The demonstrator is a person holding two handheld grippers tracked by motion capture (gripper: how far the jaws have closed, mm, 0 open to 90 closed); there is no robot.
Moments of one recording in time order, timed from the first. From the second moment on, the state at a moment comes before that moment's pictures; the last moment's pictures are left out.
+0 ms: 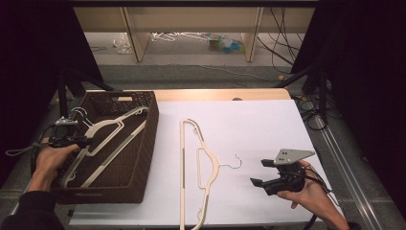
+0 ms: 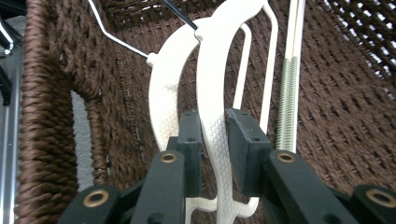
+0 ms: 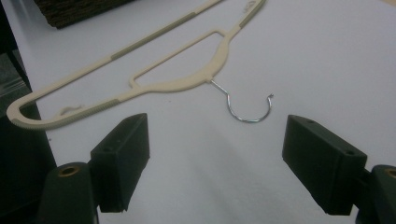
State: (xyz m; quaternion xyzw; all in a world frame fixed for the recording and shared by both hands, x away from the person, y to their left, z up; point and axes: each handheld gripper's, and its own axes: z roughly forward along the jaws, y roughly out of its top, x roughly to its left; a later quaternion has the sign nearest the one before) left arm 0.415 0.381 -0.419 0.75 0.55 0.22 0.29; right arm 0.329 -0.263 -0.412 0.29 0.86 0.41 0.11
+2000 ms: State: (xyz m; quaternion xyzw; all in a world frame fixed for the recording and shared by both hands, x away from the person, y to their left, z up) left arm 0.284 0.167 -0.388 0.76 0.33 0.21 0.51; right arm 0.318 -0.253 -0.425 0.32 0.83 0.43 0.13
